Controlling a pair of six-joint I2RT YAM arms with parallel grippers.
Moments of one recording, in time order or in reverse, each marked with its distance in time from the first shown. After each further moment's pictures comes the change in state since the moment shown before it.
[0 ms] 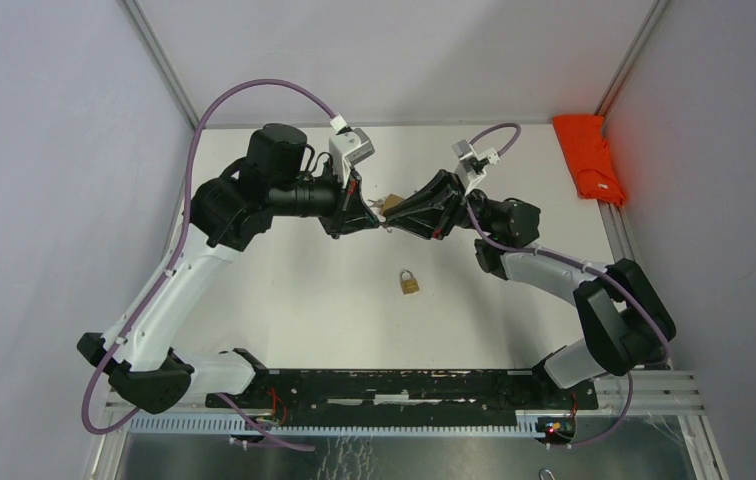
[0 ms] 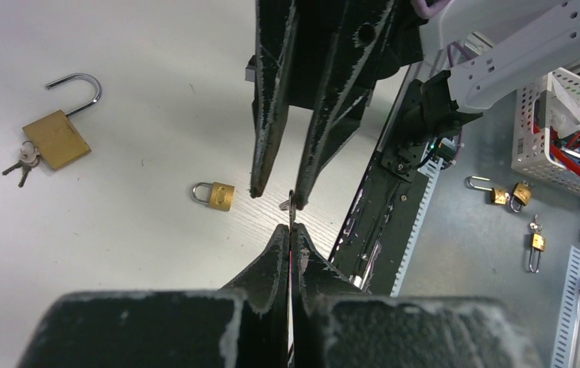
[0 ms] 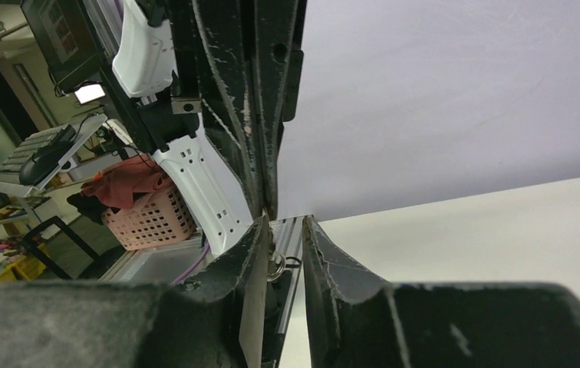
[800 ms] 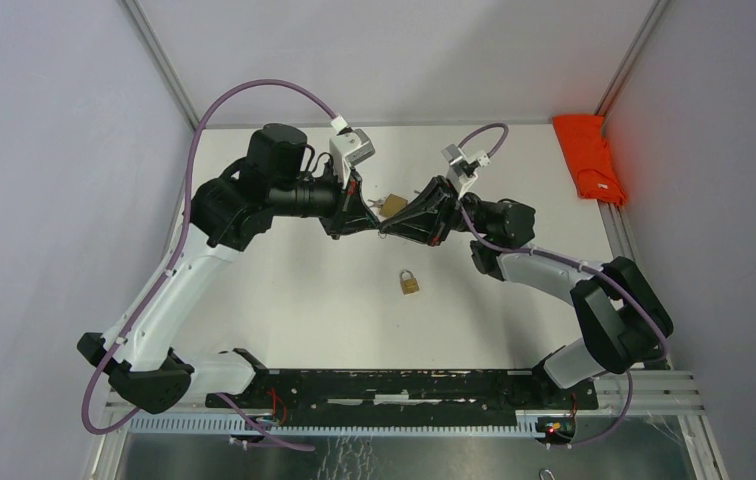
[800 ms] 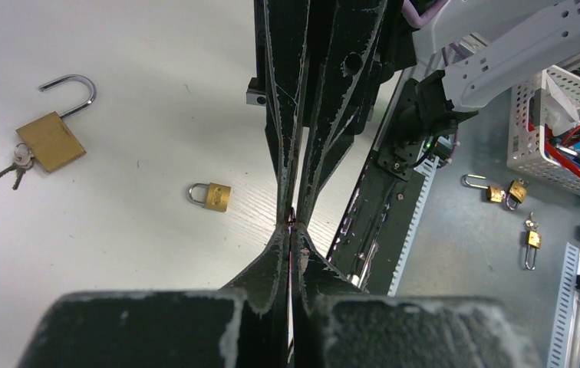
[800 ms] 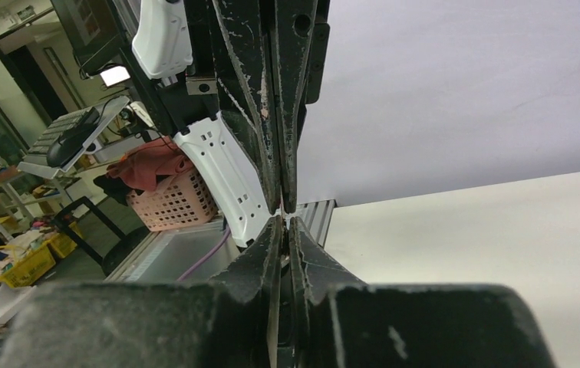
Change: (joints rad) left arm 0.000 0.000 -0.001 0.002 0.014 0.000; right arm 0.032 0.022 0.011 0.002 -0.048 0.032
